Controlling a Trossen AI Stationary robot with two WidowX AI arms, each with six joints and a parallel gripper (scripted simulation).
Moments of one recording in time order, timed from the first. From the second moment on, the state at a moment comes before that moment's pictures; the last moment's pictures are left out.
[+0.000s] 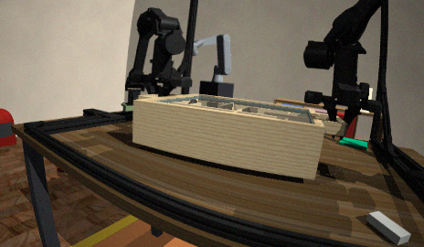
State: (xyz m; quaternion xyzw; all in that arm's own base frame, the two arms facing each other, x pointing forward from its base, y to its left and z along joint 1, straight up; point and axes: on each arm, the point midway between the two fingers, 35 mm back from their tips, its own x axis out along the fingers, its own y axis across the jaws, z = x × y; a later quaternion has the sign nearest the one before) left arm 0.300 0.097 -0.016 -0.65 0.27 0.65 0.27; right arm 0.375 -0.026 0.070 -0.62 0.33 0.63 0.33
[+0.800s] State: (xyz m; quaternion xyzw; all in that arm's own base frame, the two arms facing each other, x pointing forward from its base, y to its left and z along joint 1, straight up) left arm 0.299 0.098 0.009 -0.65 0.28 0.66 0.27; right arm 0.376 -0.026 0.087 -0.63 0.33 0.62 0.33
